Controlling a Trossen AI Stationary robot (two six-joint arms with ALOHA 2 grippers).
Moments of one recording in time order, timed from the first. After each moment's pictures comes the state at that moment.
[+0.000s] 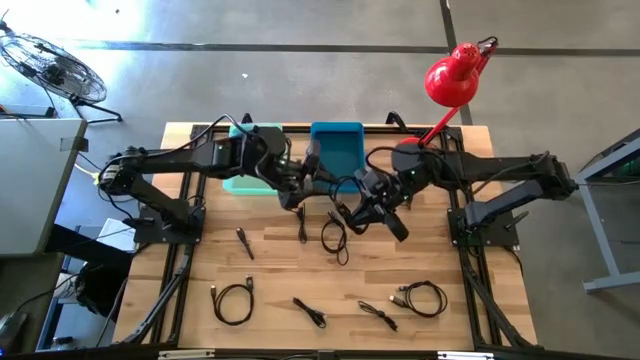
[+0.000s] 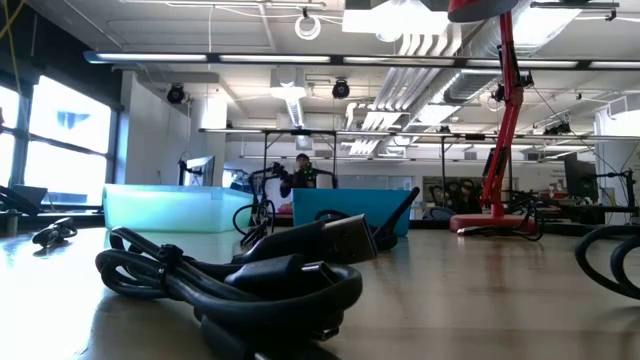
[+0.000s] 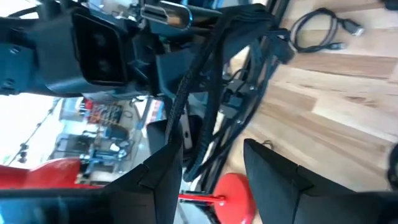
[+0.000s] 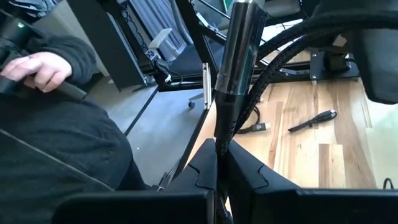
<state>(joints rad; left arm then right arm) 0.06 1.44 1.50 -0.33 0.18 1.25 0.01 1.31 1.29 -0.33 -0.51 0.23</state>
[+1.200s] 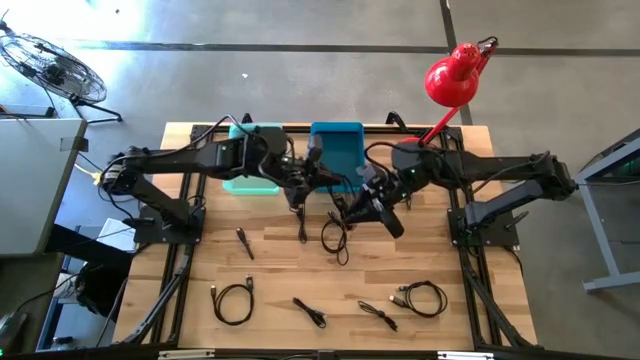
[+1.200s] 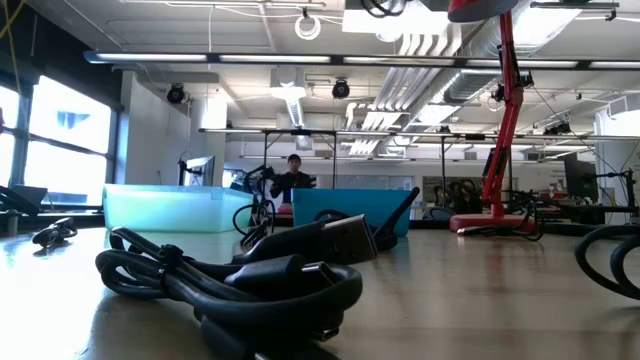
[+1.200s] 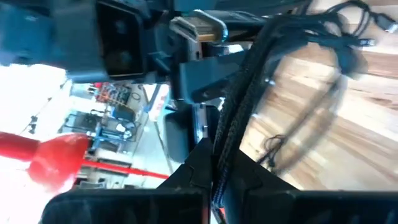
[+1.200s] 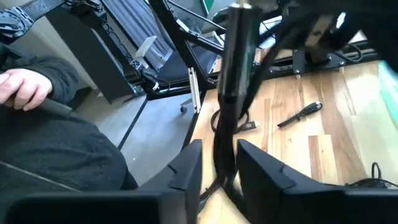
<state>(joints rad) 0.06 1.45 1.50 -0.28 0.09 1.17 0.01 1.31 1.29 -0.33 -0.44 0.31</state>
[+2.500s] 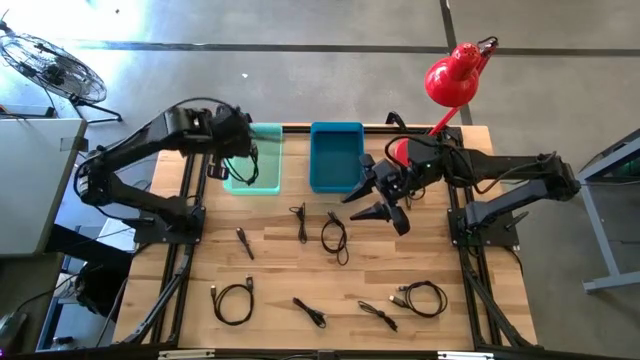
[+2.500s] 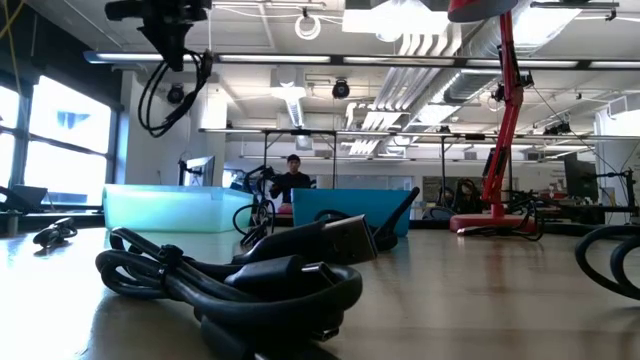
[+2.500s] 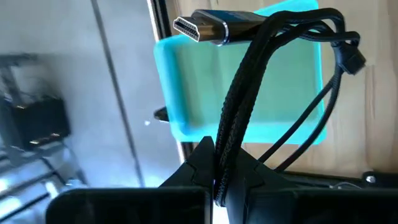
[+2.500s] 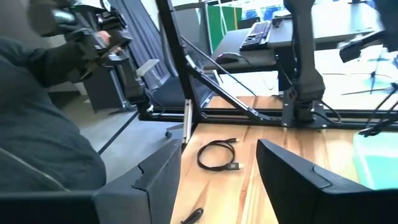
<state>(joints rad) 0.40 1.23 1.49 -1.42 -0.41 0.66 0.02 1.26 1.29 -0.23 -0.41 0.15</state>
